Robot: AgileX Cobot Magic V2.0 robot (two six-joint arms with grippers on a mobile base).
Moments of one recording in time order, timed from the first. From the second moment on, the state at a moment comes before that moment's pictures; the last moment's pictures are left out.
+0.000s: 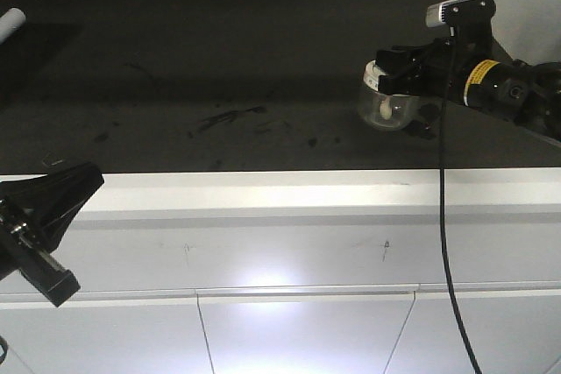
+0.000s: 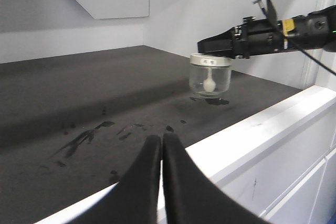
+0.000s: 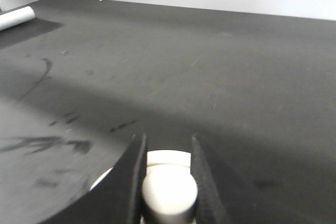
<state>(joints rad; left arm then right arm) -0.01 0.96 -0.34 0.96 -0.79 -0.82 0.01 1.84 -1.24 -1.17 -0.58 1.02</state>
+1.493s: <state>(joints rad) -0.01 0.96 -0.34 0.96 -0.80 -0.82 0.46 1.37 -0.92 -1.36 -0.66 1.19</state>
